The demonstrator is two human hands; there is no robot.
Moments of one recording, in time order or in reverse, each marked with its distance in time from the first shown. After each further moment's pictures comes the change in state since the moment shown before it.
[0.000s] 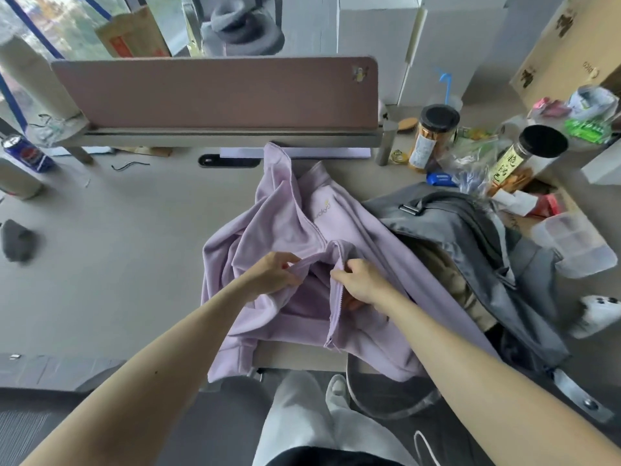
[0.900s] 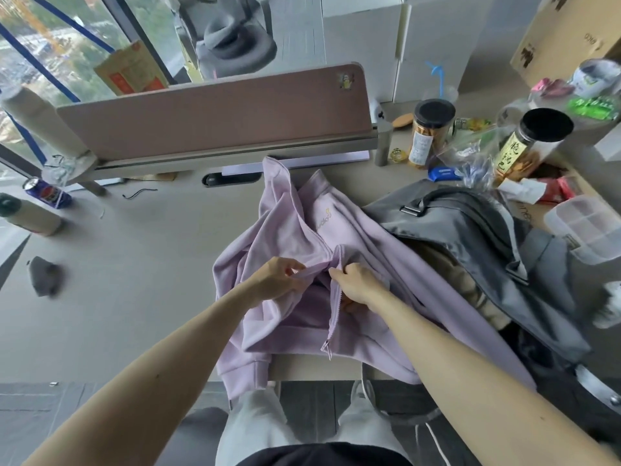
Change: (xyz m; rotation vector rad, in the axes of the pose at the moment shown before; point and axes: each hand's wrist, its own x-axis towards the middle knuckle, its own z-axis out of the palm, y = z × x) left_hand 0.013 0.015 -0.018 0.092 -0.031 -0.038; right_hand 0.019 -0.011 0.004 0.071 -0.059 0.078
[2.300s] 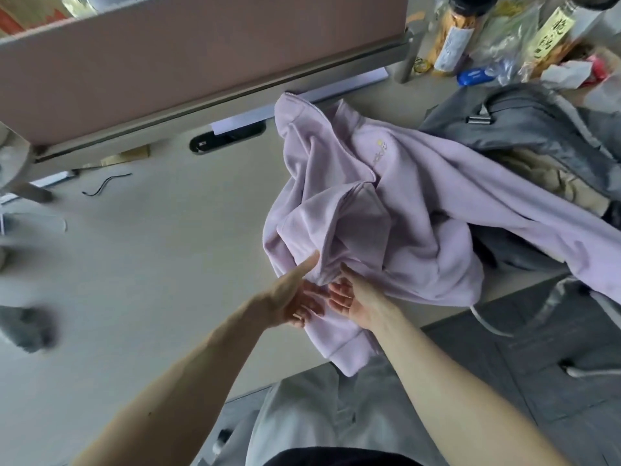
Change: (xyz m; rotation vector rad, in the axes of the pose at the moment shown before) left_hand 0.006 -0.180 -0.086 -0.452 -0.684 -0.391; right_hand 0.038 -0.062 0.249 1.449 0.018 0.586
